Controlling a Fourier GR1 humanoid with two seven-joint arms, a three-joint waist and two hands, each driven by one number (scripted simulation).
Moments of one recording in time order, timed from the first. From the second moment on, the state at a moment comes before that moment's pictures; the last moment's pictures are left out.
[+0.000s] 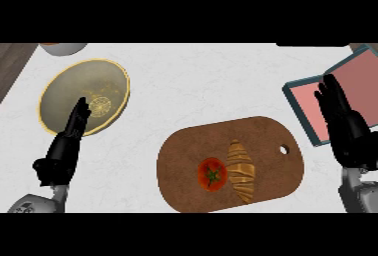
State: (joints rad) left arm -0.09 0.46 -0.30 -1.46 0.23 0.37 -0.17; right arm -0.15 -0.38 0.08 -1.62 -0.21 -0.23 0.11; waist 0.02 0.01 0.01
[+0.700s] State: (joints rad) left arm -0.21 0.58 -0.31 -1.50 0.20 0.13 -0.16; right arm -0.10 -0.67 0.01 -1.89 -0.08 -0.01 -0.02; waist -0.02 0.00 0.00
